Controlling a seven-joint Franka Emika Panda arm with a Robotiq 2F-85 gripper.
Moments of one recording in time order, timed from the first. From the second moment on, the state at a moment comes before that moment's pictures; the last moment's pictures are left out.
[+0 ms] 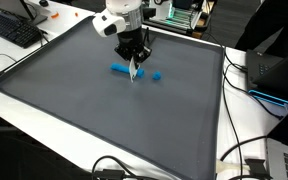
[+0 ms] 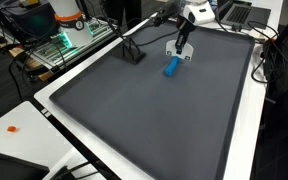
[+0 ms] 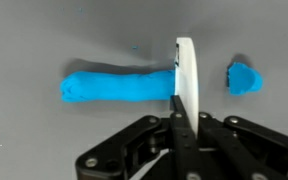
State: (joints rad) arm 0.10 0.44 0.09 -1.97 0.03 2.35 -0.03
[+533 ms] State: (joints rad) arm 0.11 0.44 0.09 -2.00 0.03 2.36 -0.05
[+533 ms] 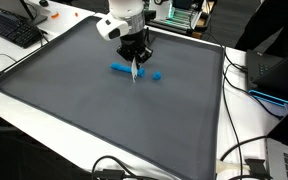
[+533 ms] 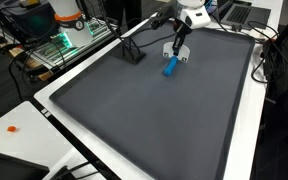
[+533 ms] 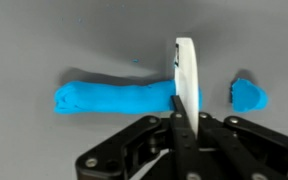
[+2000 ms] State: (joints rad) arm 0.08 0.43 0.14 -2.00 0.14 2.38 -0.08
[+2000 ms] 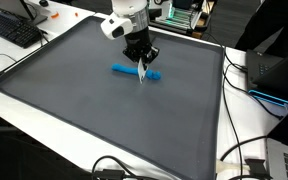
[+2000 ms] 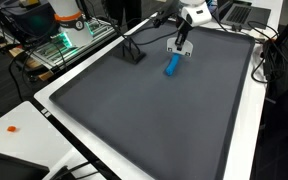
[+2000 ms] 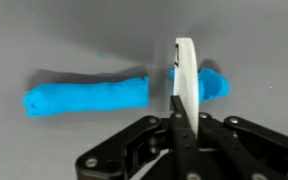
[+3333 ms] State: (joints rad) arm 0.07 0.42 0.08 -1.98 0.04 2.36 -0.08
